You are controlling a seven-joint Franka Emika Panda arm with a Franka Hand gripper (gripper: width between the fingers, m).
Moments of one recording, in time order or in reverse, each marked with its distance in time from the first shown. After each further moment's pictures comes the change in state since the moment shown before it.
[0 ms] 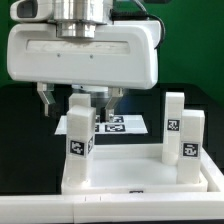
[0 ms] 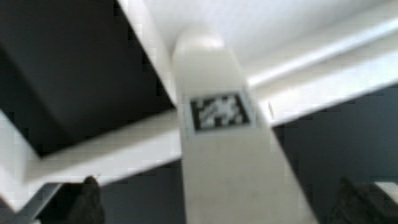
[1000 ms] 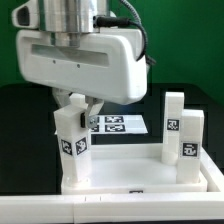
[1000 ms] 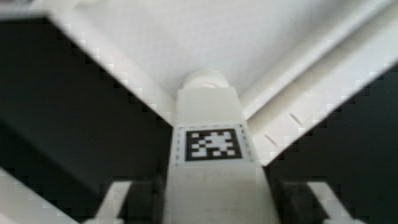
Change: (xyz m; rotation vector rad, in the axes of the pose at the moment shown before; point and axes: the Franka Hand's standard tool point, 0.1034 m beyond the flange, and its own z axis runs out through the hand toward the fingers) arm -0.001 -0.002 0.006 -0.021 -0.041 0.461
